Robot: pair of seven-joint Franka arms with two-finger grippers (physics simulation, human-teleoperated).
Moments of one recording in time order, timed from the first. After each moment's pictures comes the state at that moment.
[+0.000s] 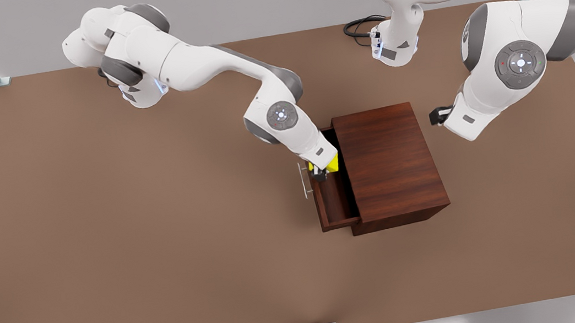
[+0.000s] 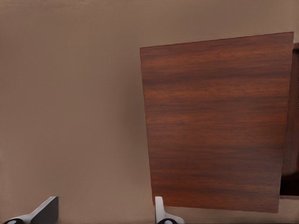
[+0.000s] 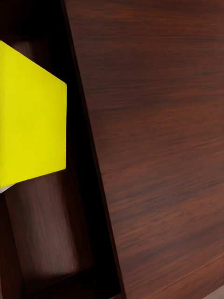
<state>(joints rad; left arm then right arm) -0.18 0.25 -0.08 -1.29 0.15 1.27 -0.22 0.60 0.82 0.37 -1.14 -0.05 2.19 -0.57</state>
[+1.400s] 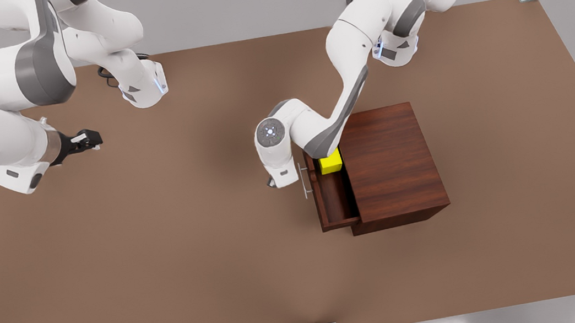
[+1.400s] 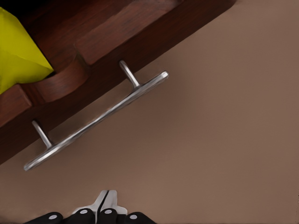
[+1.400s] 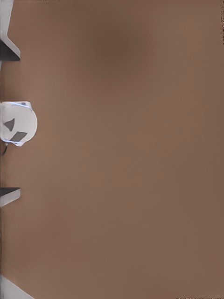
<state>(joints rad) -0.74 0.82 -0.11 -1.20 0.08 1.99 -1.95 0.16 0.17 -0.04 -1.29 -0.05 1.10 -0.14</state>
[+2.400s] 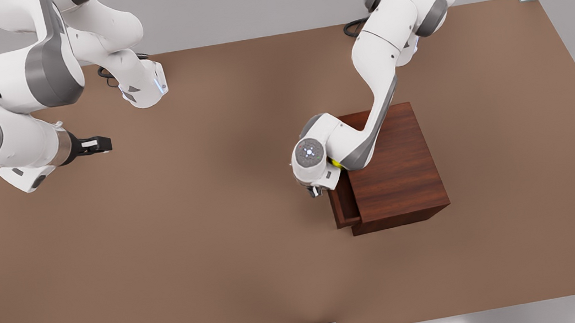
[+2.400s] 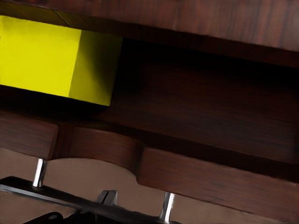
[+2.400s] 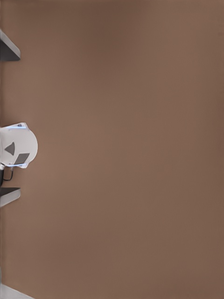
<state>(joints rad) -0.53 0.77 -0.21 -1.35 0.10 2.01 -2.59 0.16 0.18 -0.01 -1.30 -0.04 1.10 0.09</state>
